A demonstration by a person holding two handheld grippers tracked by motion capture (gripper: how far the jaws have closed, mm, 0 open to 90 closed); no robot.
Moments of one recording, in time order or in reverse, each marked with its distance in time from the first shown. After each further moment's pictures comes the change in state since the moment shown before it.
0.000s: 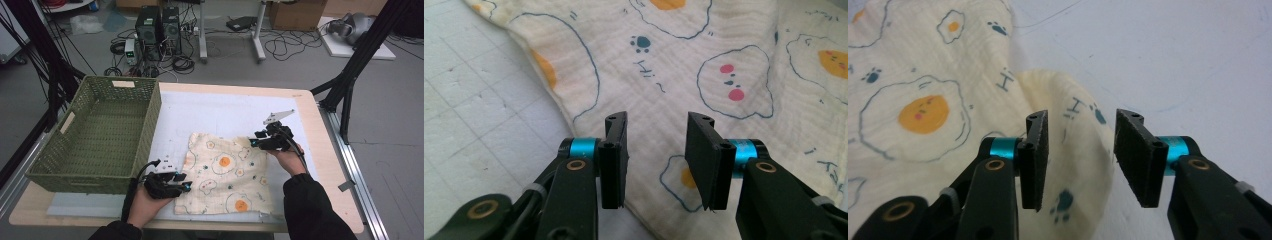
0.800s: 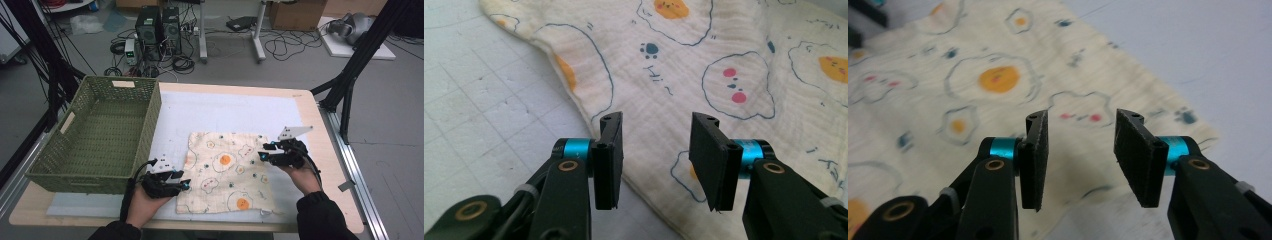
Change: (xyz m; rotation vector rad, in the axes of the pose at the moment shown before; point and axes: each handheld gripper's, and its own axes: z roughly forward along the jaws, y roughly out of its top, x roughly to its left) left arm 0.000 0.001 -0.008 -0.040 0.038 -0.007; right arm 0.036 -0.041 -0.051 -0.087 0.038 -0.033
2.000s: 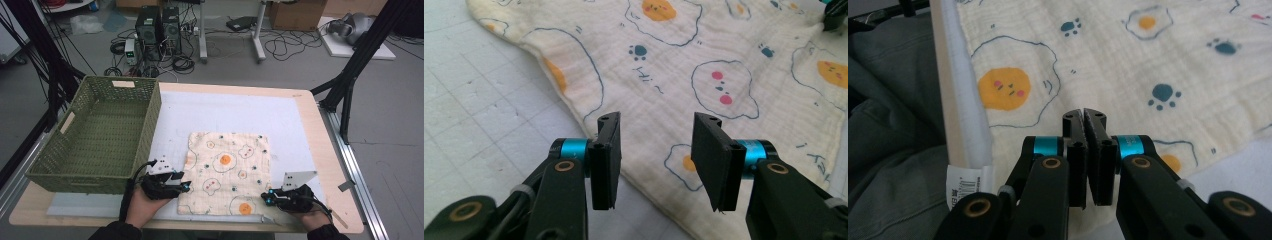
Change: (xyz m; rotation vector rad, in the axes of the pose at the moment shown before) left arm -0.003 0.000 -0.003 -0.004 -0.033 0.016; right arm 0.071 -0.072 -0.021 0.056 0.204 -0.126
